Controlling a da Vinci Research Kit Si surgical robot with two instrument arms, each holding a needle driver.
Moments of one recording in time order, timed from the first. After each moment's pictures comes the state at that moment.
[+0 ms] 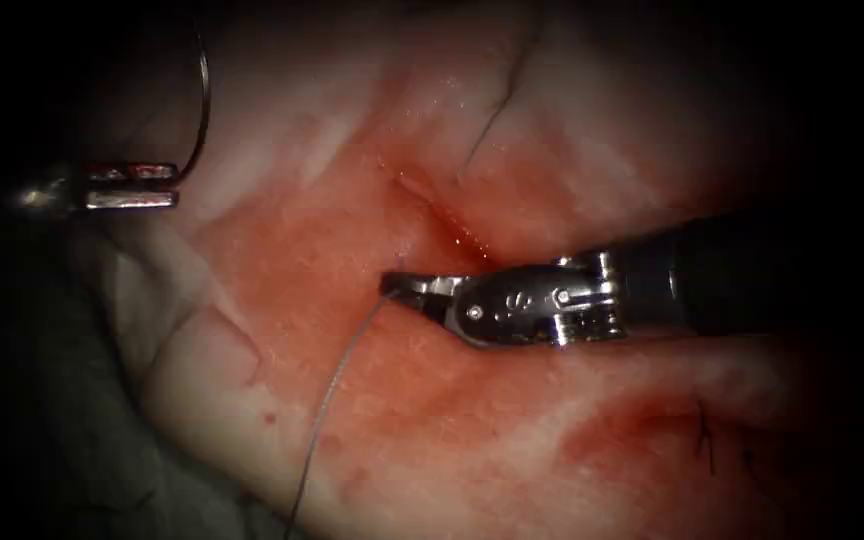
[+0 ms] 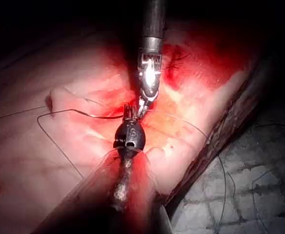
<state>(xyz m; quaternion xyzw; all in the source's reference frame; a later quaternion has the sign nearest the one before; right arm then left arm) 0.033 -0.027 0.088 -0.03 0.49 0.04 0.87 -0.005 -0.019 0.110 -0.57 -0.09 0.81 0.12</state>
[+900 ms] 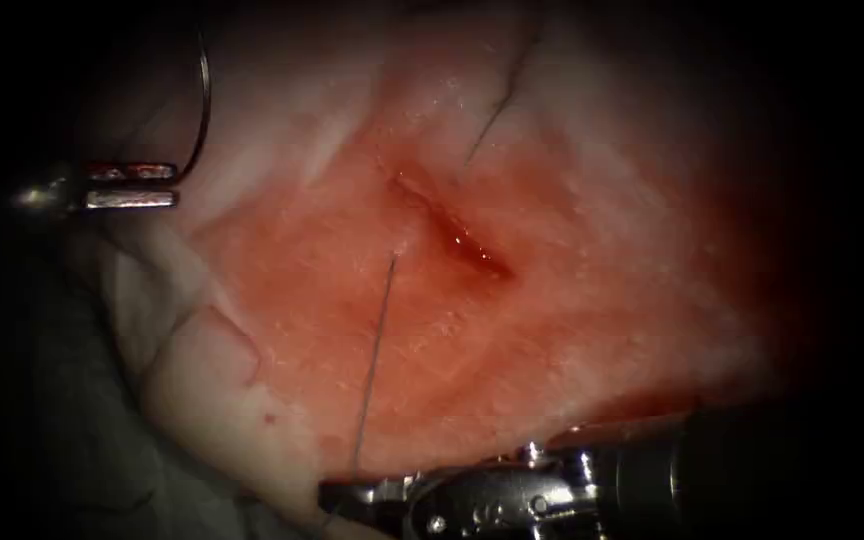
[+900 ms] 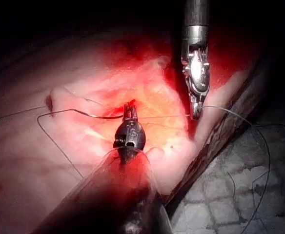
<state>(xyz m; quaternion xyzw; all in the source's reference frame) 0.035 -0.039 0.076 0.05 0.53 -0.04 0.85 -0.005 -0.019 0.110 -0.57 -0.09 0.81 0.12</state>
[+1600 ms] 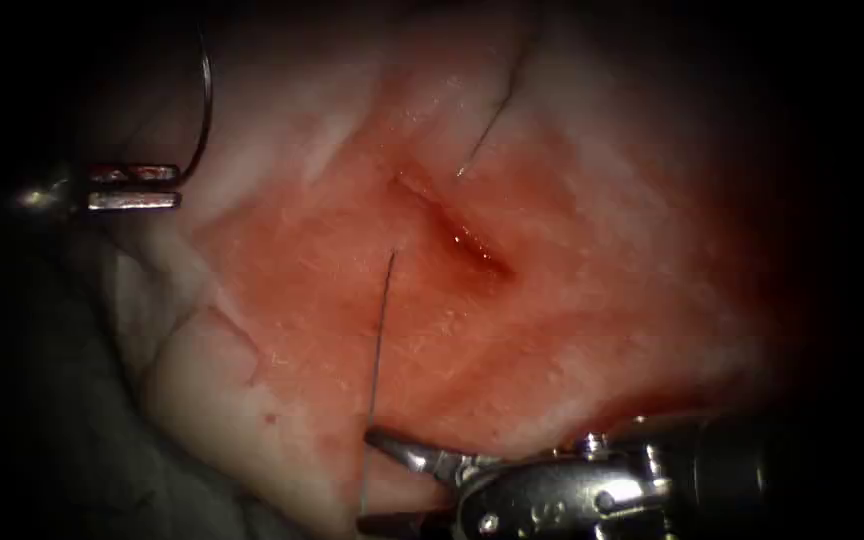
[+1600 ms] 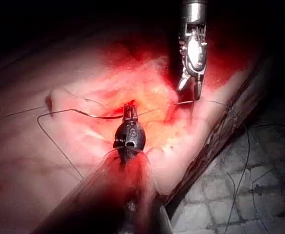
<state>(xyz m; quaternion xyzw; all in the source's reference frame) 0.031 -0.033 0.073 -0.01 0.53 0.02 0.85 -0.006 -0.019 0.110 -0.57 -0.09 0.81 0.12</state>
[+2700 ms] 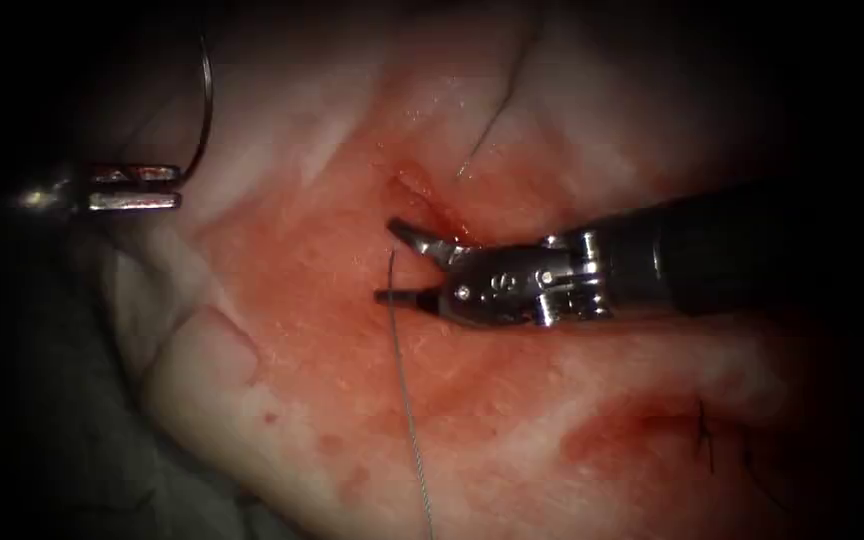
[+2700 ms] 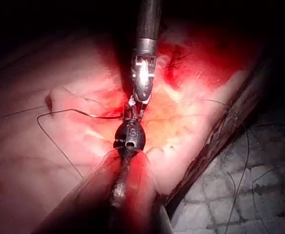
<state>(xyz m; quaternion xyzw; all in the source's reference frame) 0.035 -0.024 0.090 -0.08 0.47 0.04 0.88 -0.006 -0.019 0.110 -0.57 -0.09 0.81 0.12</state>
